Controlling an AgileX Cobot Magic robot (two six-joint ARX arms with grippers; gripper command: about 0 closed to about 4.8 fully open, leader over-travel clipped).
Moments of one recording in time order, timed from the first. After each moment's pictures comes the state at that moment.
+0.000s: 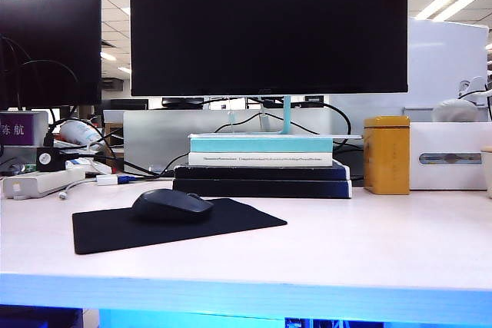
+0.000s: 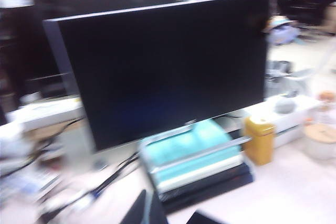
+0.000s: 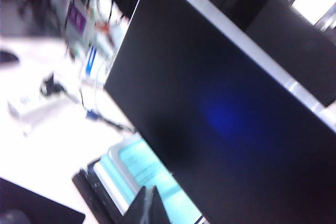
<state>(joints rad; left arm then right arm) -0.08 0.62 1.32 -0.66 0.39 0.13 0.72 1.55 2.39 -1.01 0.16 -0.44</state>
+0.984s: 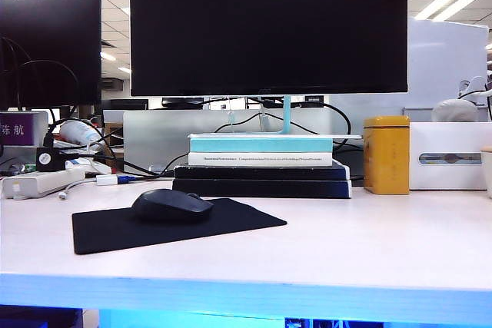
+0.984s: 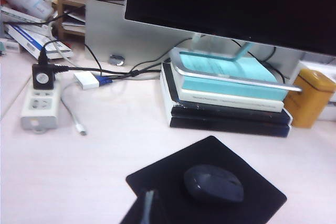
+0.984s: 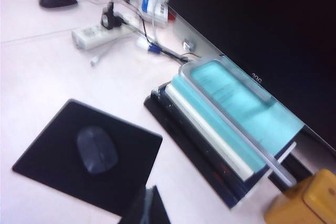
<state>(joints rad) -0.08 0.12 0.37 -0.33 0.20 -0.17 0.72 0.99 1.20 -0.52 0.07 -0.27</state>
